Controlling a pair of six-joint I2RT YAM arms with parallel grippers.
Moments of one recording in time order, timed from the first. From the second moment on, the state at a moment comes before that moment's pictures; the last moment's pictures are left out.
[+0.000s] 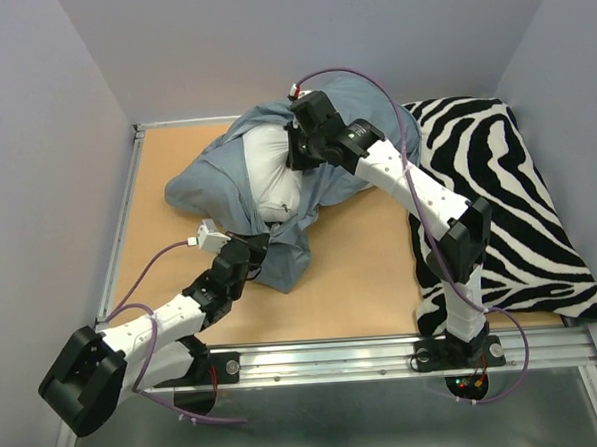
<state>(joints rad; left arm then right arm) -0.71 1.01 0.29 0.28 -0.49 -1.33 0.72 1.98 2.12 -0.78 0.14 0.45</state>
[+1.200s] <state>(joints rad) -1.02 1.44 0.57 0.37 -0.59 -1.07 0.70 1.87 1.96 -0.77 0.12 0.45</state>
